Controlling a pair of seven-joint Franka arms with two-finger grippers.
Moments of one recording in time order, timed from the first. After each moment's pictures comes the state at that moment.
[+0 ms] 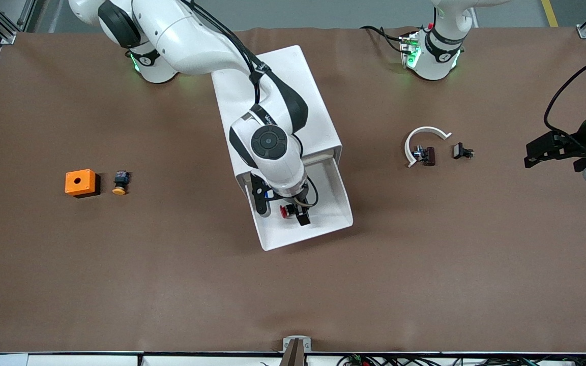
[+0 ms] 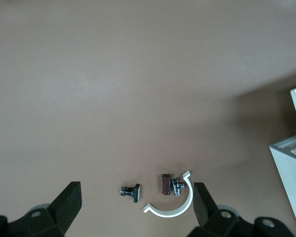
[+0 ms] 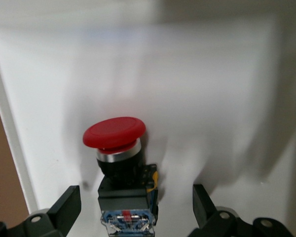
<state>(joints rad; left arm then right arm) 0.05 0.21 -0.13 -1.30 0.03 1.52 0.04 0.73 0.88 -0.03 -1.06 0.11 2.12 2.00</state>
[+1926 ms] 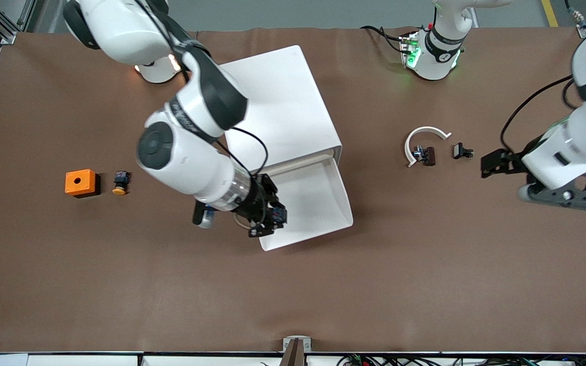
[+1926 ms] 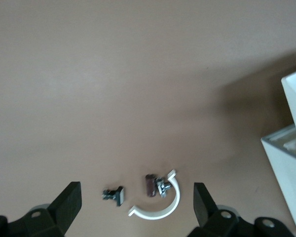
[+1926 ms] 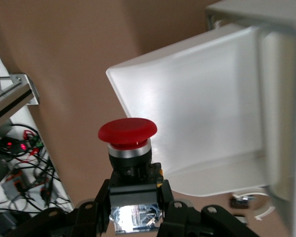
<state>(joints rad) -0.05 0.31 -0.13 -1.32 0.03 1.57 -0.02 0.44 0.78 0.11 -0.83 0.33 1.84 2.01</state>
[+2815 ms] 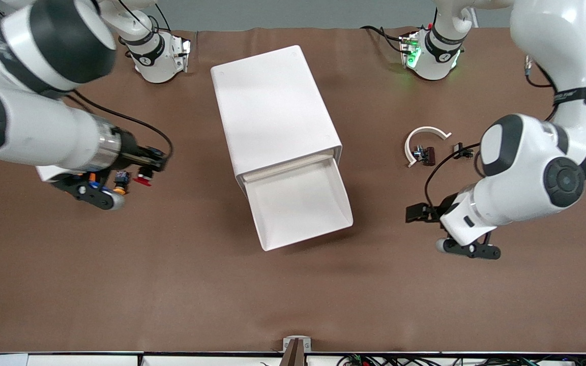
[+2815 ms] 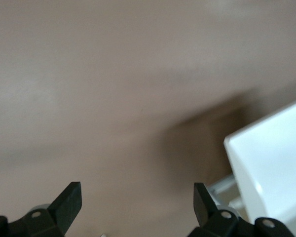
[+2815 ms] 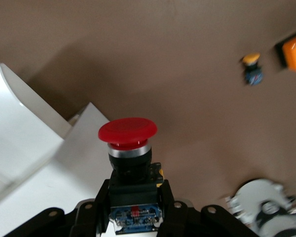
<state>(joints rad) -0.14 0.56 -0.14 -1.32 -0.18 1.91 -0.09 0.19 0.56 0.14 -0.82 0.10 1.11 0.65</state>
